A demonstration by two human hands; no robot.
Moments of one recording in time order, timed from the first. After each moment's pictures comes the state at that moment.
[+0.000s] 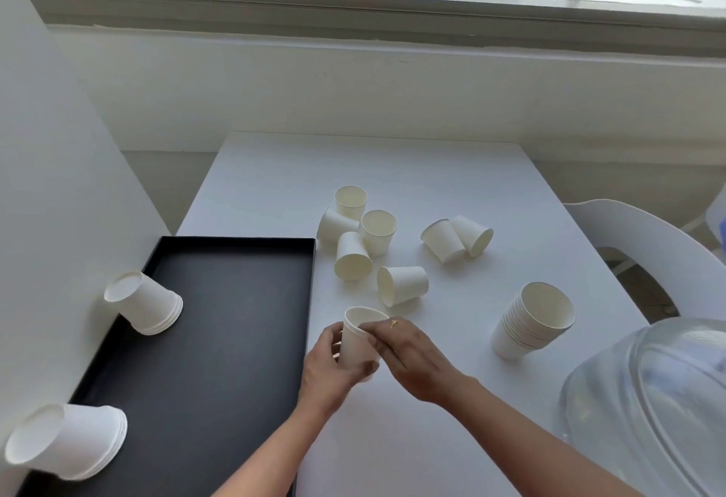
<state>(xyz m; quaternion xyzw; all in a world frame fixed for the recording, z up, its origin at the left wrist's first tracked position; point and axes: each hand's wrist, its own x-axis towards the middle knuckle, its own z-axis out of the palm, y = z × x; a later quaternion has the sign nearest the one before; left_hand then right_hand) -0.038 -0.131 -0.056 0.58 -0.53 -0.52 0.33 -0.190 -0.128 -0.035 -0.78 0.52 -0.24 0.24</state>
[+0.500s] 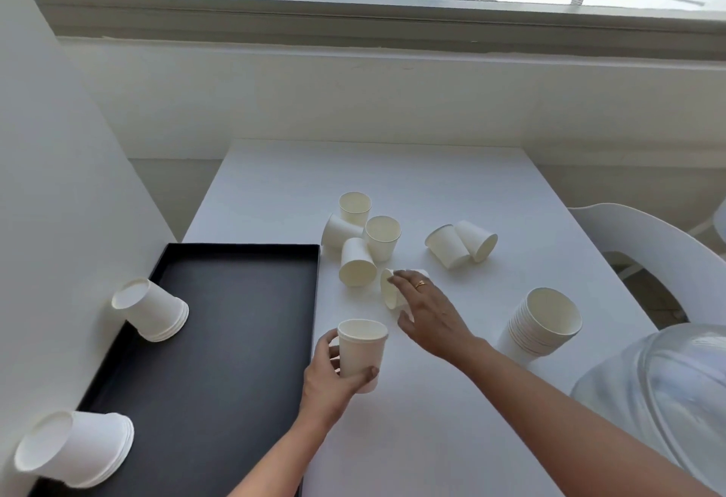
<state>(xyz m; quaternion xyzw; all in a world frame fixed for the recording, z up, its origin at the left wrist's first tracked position) -0.033 -0.130 -0.062 0.60 -0.50 -0.53 0.33 -0.217 -0.176 -0.026 -0.77 0.61 -0.17 0.11</state>
